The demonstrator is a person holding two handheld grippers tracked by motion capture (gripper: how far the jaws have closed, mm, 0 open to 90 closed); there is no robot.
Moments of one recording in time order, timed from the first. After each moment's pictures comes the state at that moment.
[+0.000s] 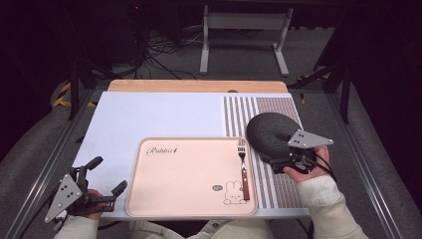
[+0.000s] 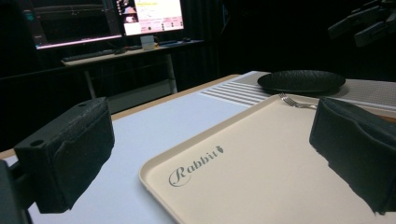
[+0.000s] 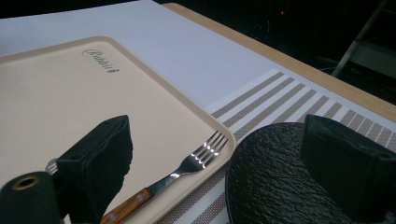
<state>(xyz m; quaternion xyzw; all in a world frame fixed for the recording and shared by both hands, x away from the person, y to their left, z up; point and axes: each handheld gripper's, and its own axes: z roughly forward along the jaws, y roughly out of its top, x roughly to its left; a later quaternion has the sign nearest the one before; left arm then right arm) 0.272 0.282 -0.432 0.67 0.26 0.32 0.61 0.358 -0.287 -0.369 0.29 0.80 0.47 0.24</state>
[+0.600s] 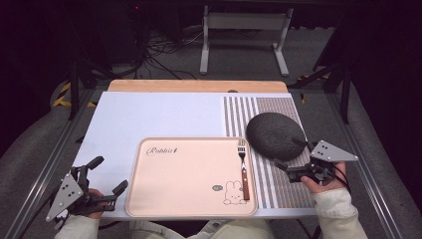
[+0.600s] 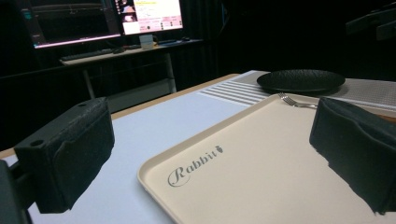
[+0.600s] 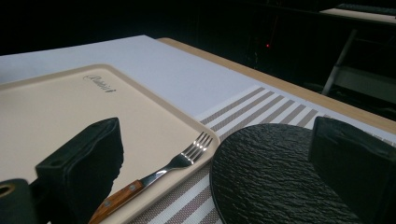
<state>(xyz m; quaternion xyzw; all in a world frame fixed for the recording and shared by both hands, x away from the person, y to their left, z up) 0.274 0.281 -0.432 0.68 0.26 0.32 0.61 0.335 -0.330 -0.386 0.29 0.75 0.54 0.27</state>
